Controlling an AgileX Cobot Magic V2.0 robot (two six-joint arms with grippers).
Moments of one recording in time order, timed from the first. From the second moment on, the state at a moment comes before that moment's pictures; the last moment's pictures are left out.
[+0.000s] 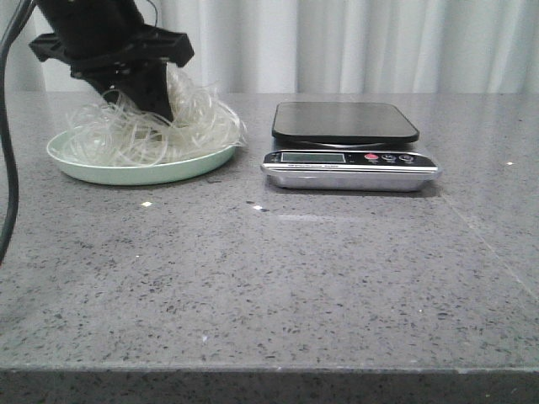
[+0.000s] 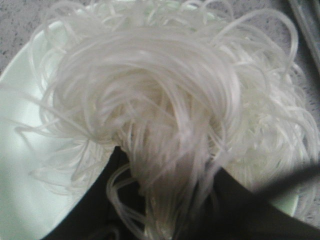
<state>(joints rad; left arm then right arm) -0.39 1.78 -1.51 -0.10 0.88 0.08 -0.01 -0.01 0.03 0.12 -0.08 -0.03</state>
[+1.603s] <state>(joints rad) -0.61 2.03 -2.01 -0.20 0.92 0.09 -0.01 -0.01 0.03 0.12 -0.08 -0.03</state>
